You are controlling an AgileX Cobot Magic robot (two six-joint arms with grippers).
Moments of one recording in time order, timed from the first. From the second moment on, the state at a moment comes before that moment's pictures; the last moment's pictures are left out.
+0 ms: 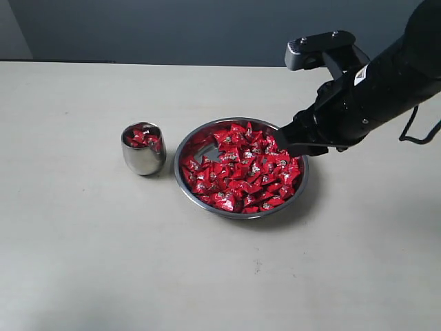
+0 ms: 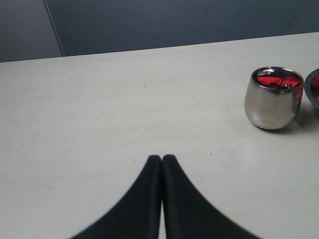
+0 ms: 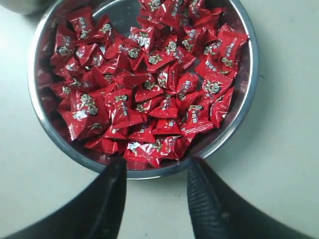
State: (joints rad) left arm 0.09 0.00 0.01 0.03 0.34 0.03; right arm 0.56 1.51 -0.99 0.26 0.67 -0.23
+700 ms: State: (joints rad) left arm 0.09 0.00 0.01 0.03 0.34 0.03; right arm 0.56 1.71 -1.05 0.50 0.51 -0.43
